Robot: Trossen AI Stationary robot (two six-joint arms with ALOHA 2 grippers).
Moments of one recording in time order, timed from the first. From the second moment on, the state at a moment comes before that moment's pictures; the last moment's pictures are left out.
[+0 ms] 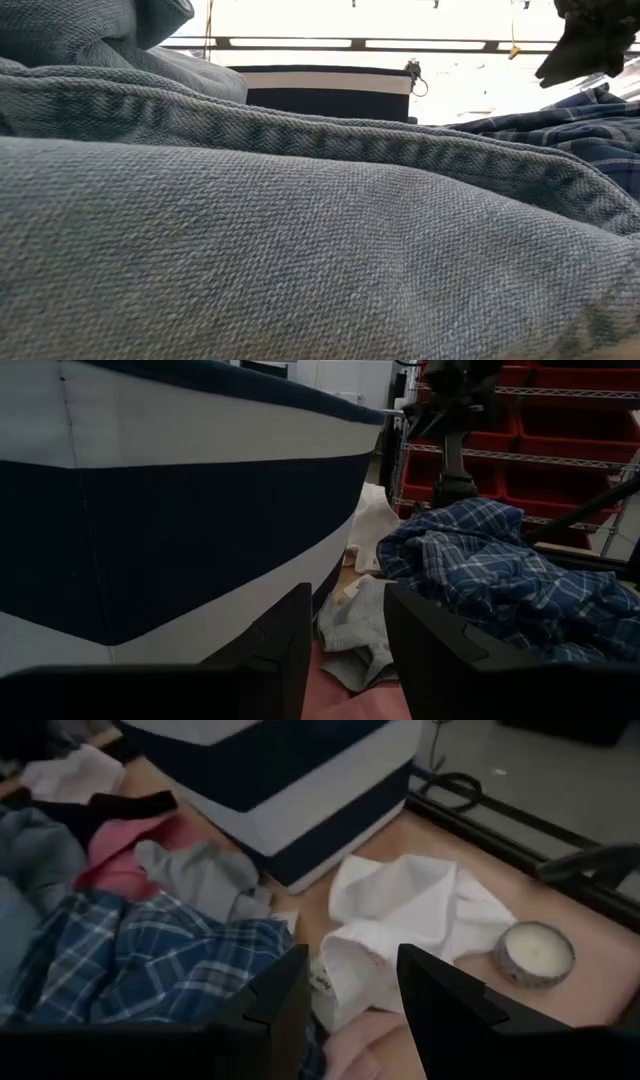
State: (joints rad) left arm -0.02 0.03 0.01 0.06 -0.37 -0.09; right arm 0.10 0.46 0.82 -1.10 0.59 0.65
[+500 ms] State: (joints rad) left arm -0.02 0.03 0.01 0.06 -0.37 -0.09; right arm -0.15 0.63 0.97 -1.25 0.38 0.54
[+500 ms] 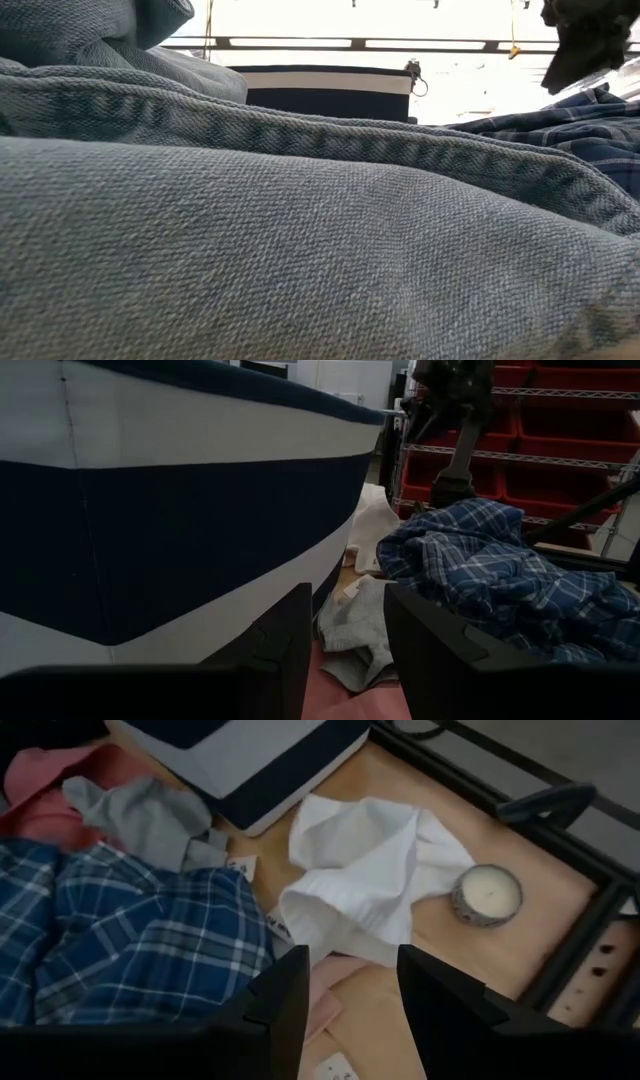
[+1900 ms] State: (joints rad) left arm -0.02 0.03 0.01 0.06 -0.37 -0.09; right arm -0.37 1.21 1.12 -1.25 0.11 -0.33
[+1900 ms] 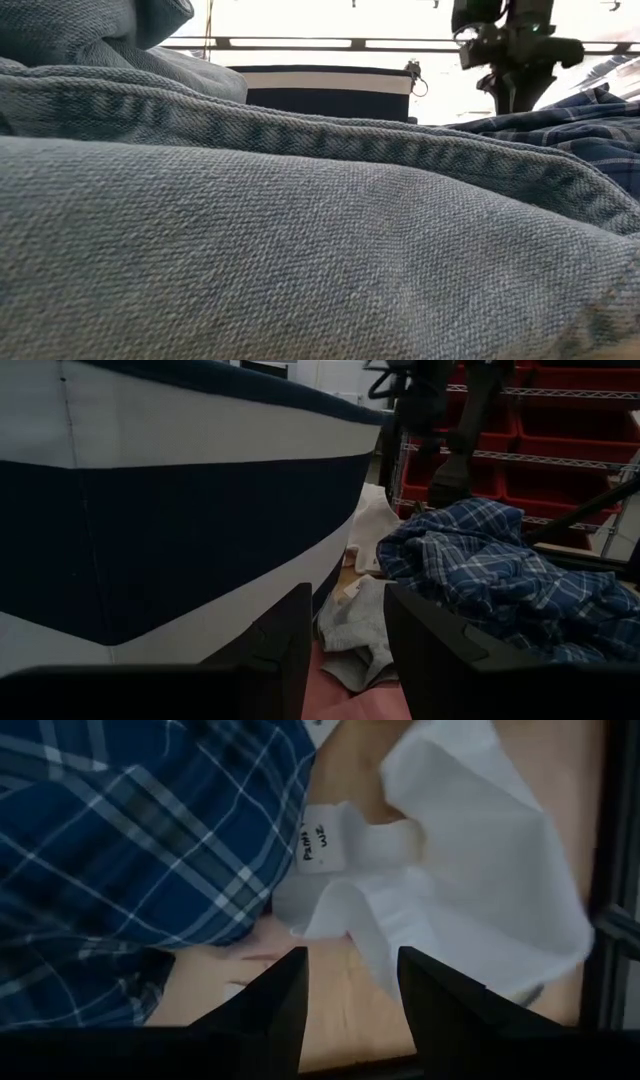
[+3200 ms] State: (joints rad) left arm -0.02 0.03 0.01 0.06 -0.37 -0.09; right arm -0.35 1.14 1.11 -1.20 0.29 -0.14
